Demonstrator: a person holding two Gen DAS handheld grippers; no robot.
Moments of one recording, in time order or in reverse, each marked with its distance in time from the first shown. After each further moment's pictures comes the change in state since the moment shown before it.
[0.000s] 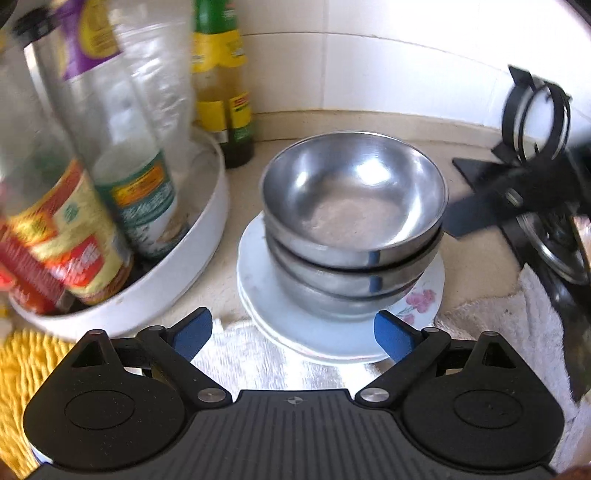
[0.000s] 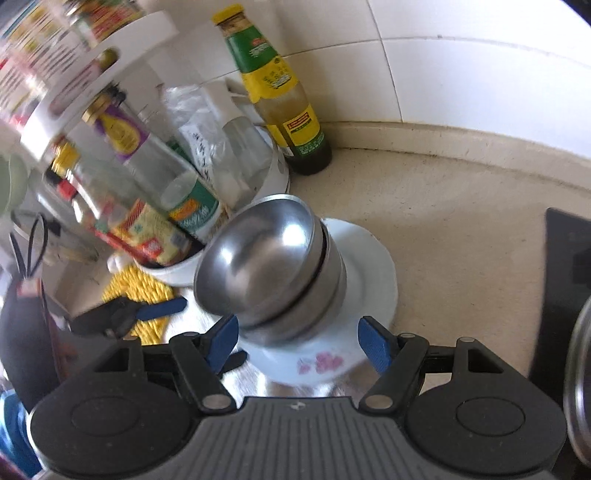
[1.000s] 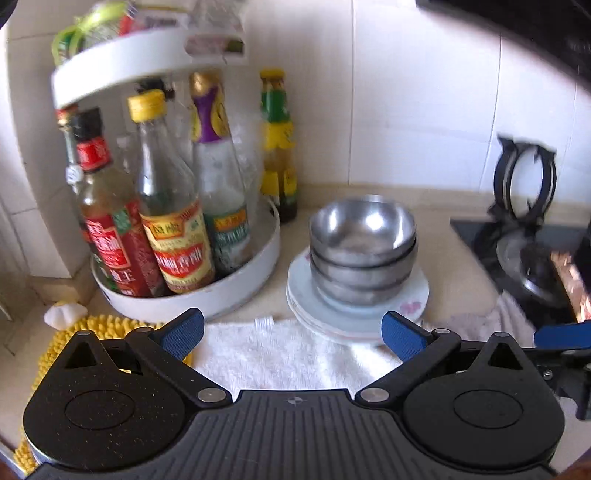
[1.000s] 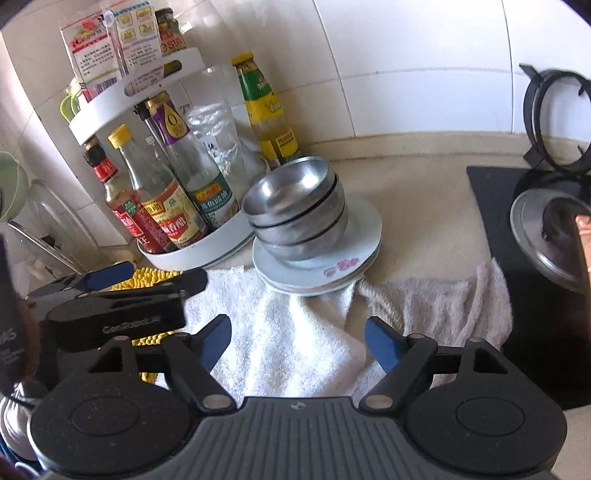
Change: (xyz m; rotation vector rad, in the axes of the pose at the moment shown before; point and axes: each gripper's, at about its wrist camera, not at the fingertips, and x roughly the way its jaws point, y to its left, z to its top) left arm -0.101 0.006 -0.050 -0.020 -0.226 0.105; right arm -0.064 0.084 -0.143 0.141 -0.245 -0.177
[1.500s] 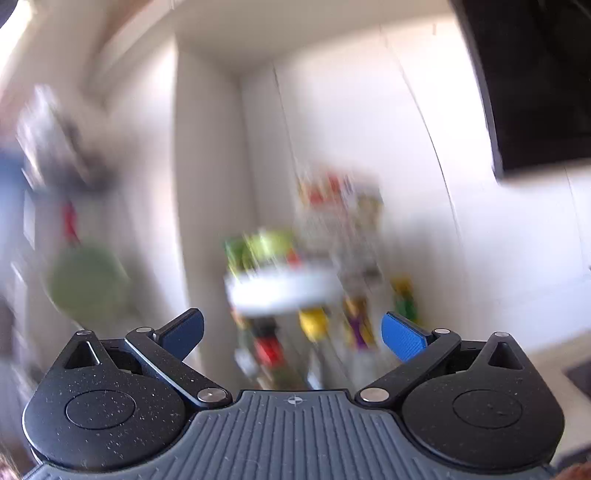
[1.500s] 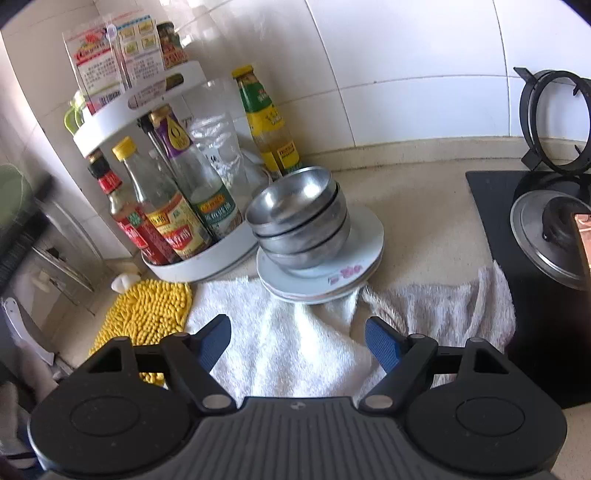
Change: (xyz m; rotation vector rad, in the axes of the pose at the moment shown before) left arm -0.101 -0.015 -0.030 -0.003 -0.767 0.547; right arm -0.005 0.001 -0.004 0.013 -0.041 0.009
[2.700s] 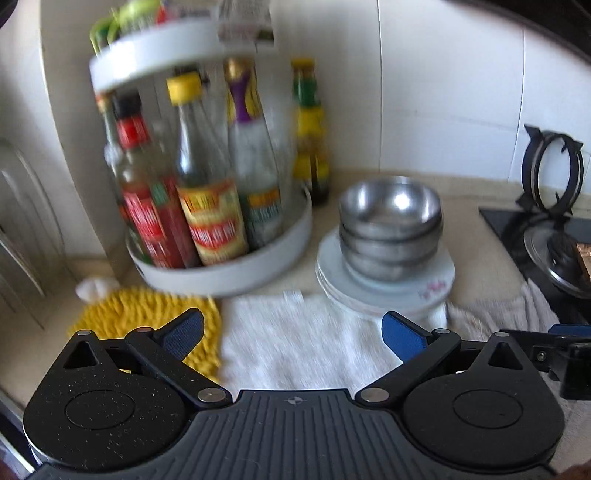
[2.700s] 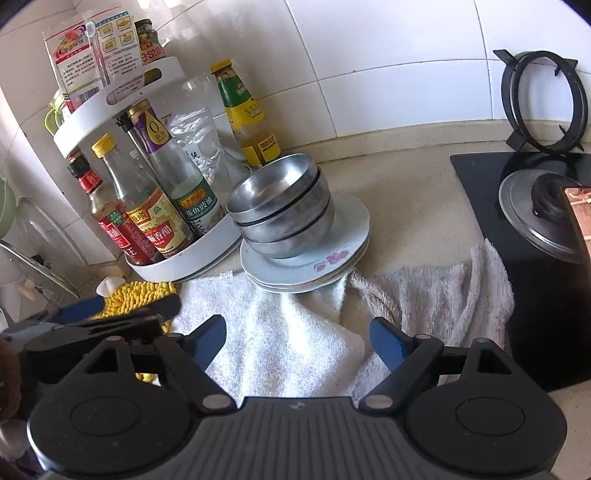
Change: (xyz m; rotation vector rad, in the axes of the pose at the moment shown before) left arm 0.058 -0.041 -0.059 -0.008 0.797 -0.410; right arm 0.011 -0.007 -0.015 0.055 -0.022 -0.034
